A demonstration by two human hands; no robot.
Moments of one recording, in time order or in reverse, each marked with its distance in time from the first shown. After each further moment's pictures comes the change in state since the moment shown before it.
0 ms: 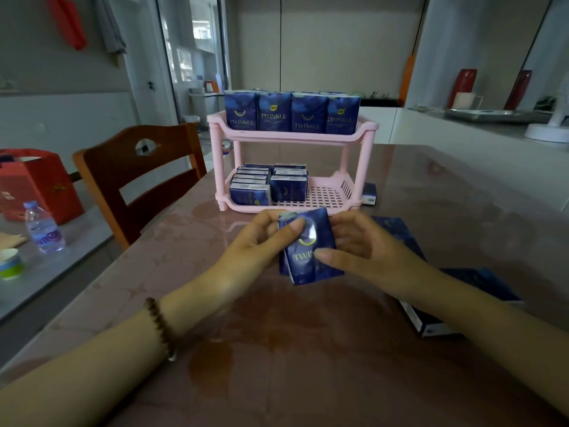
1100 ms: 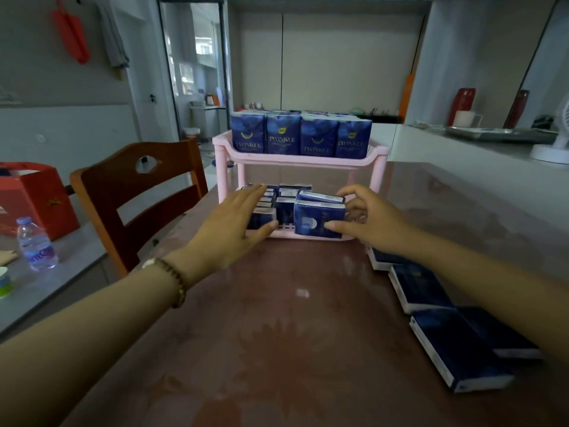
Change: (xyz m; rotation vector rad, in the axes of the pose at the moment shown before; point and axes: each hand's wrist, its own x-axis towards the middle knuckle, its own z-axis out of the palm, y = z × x) left_hand 0.080 0.004 -0.088 1.406 0.107 0.271; right_hand 0.100 0.010 -0.046 -0.509 0.160 -0.039
